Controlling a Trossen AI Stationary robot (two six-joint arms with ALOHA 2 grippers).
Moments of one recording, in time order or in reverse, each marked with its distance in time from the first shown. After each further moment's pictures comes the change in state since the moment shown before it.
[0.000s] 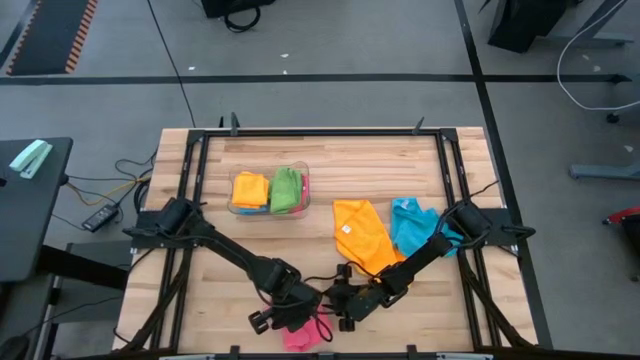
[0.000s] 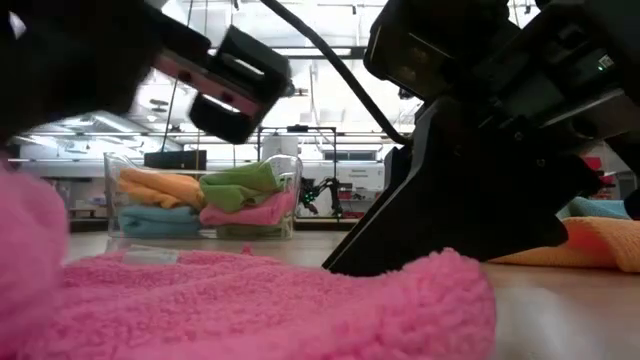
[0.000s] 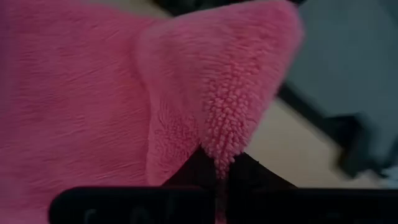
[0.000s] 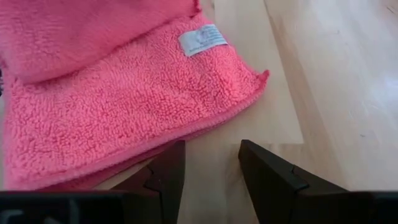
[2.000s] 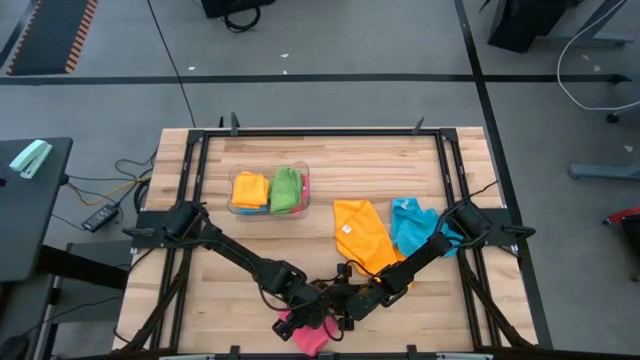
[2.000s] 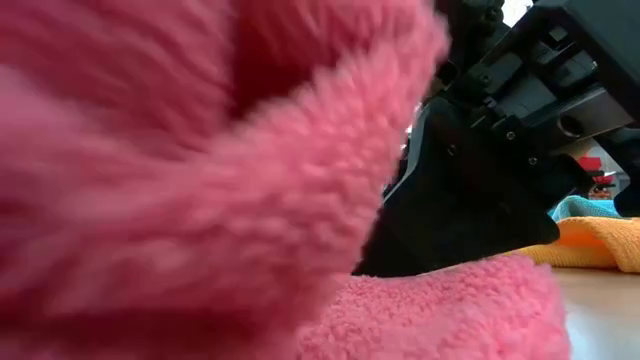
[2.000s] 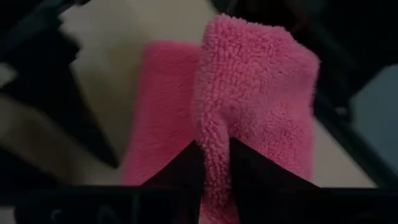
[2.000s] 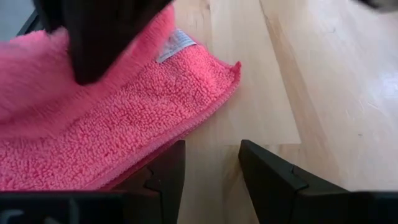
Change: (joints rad) left arm 0.008 0.056 0.032 0.235 -0.218 -0.234; right arm -0.005 0.002 -0.003 0.009 0.000 0.016
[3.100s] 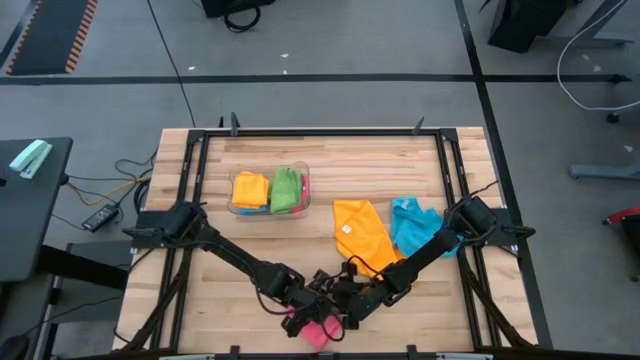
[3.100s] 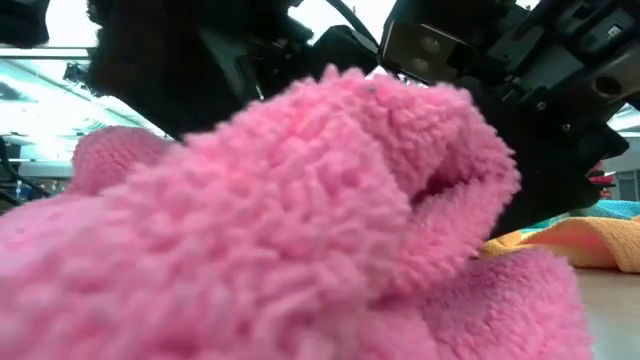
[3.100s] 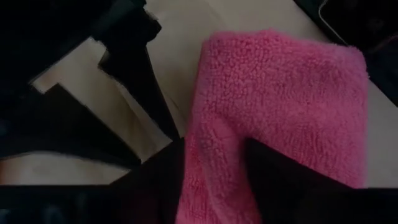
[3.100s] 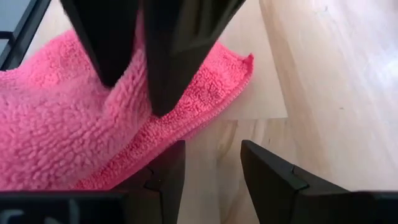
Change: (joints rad) left arm -0.027 -0.009 0.001 0.026 -0.297 0.007; right arm 0.013 -0.073 -0.001 -0.139 -0.034 0.057
